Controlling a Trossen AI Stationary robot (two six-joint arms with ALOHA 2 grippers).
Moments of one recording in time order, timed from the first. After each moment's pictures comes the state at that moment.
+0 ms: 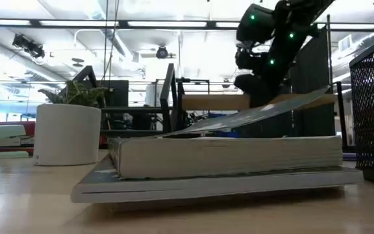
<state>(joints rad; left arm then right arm) -0.45 1.66 1.71 -1.36 -1.25 -0.66 -0.18 1.49 0.91 -0.47 0.60 0.40</state>
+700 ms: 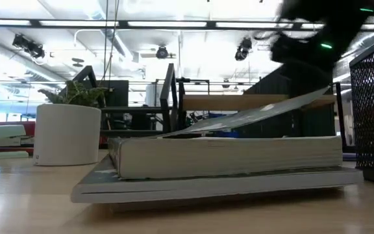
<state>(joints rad) -0.45 1.66 1.71 -1.35 -1.24 -0.66 0.32 1.39 0.72 -0.62 0.63 0.89</state>
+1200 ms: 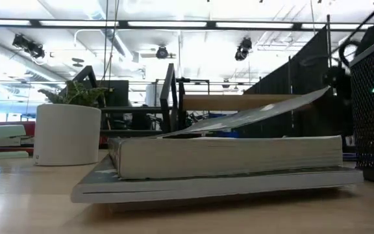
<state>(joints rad) -0.45 1.66 1.71 -1.34 -1.24 -0.66 0.41 1.39 0.37 -0.51 0.98 1.55</state>
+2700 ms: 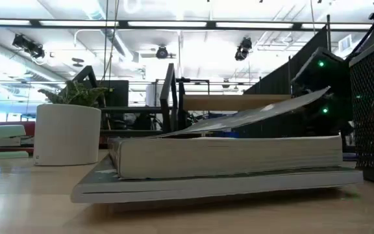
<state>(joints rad) -0.45 1.66 1.71 -1.33 -1.24 -0.66 -0.15 1.43 0.22 0.34 0.86 0.71</state>
